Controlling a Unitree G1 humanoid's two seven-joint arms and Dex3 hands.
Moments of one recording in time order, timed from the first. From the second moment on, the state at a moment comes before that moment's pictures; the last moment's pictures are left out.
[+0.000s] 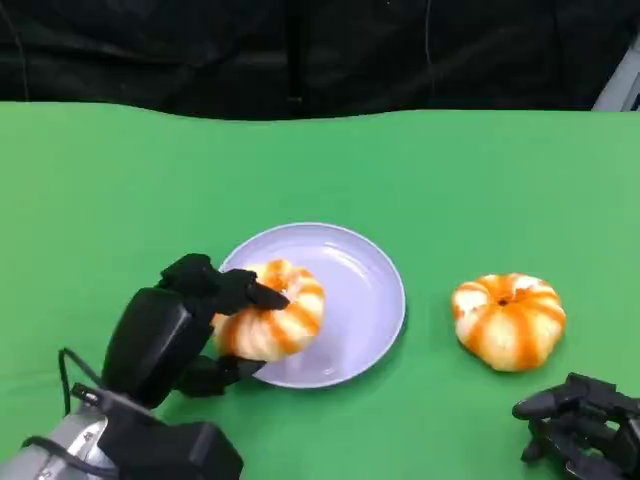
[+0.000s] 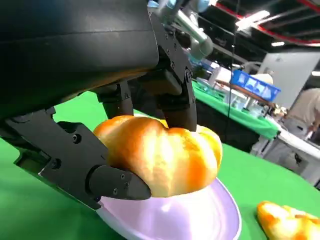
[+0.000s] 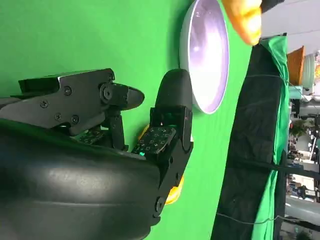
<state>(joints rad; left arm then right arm) -0.38 0.30 -0.37 0.84 0.71 -0.82 0.65 0.08 -0.08 -0.10 0.57 0.16 -0.67 0.39</state>
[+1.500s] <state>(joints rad) -0.40 0.28 -0.40 0.87 0.74 -0.78 0.63 0.10 -0.08 -0.10 0.57 0.16 -0.67 0.39</state>
